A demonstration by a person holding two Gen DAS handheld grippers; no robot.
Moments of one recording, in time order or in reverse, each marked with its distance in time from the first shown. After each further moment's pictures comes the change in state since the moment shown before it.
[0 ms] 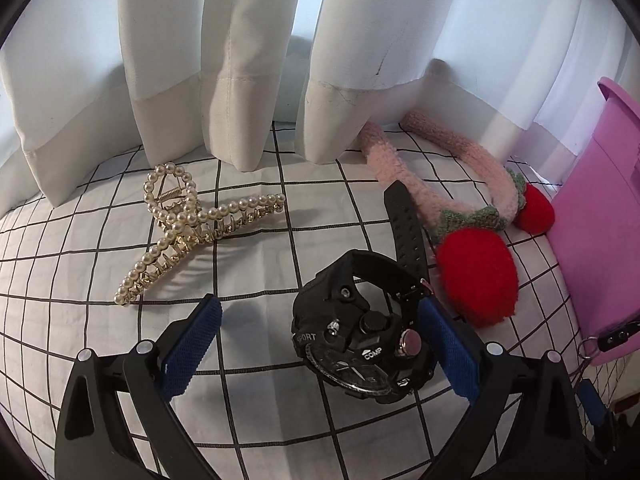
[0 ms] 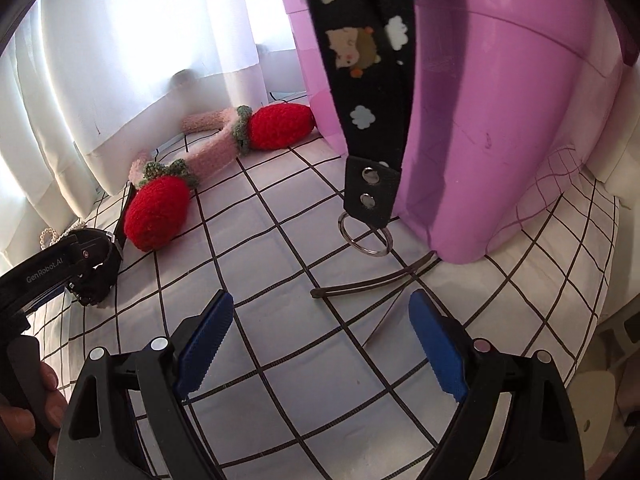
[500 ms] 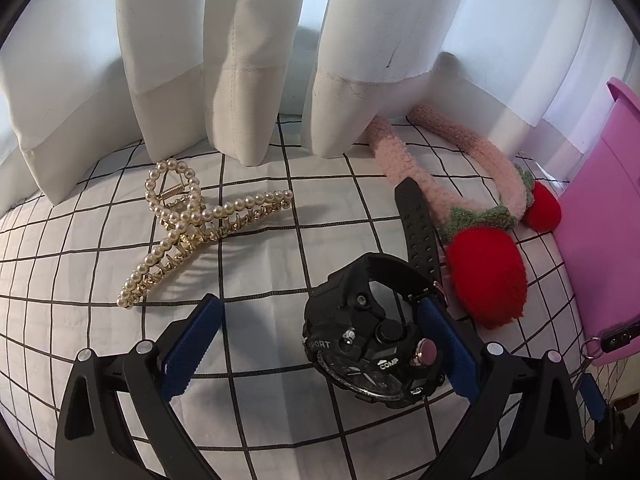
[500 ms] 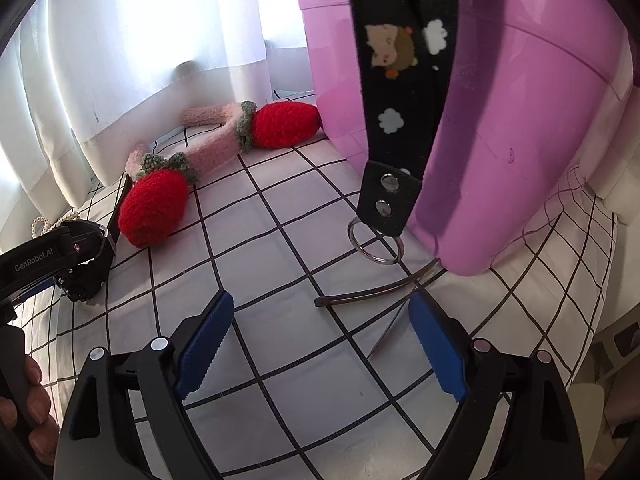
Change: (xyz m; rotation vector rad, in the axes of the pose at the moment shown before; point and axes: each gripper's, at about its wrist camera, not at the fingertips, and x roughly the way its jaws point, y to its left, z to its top) left arm -0.001 0.005 0.005 -0.003 0.049 0.027; right arm 0.009 0.006 0.002 -0.043 -0.006 -0.026
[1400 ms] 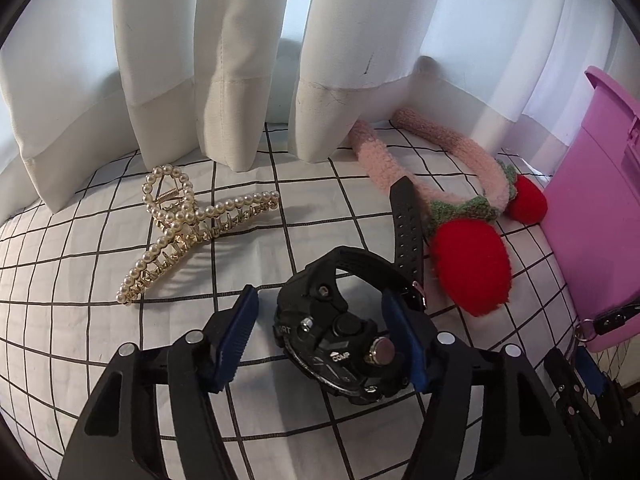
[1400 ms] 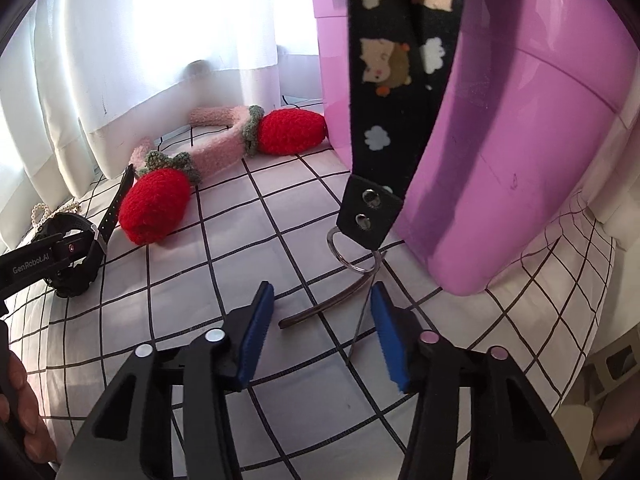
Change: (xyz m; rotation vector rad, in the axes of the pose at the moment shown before) left arm -0.015 -0.001 -0.017 0.051 -0.059 -0.040; right arm -0.004 -0.003 -0.001 -0.074 -0.034 0.002
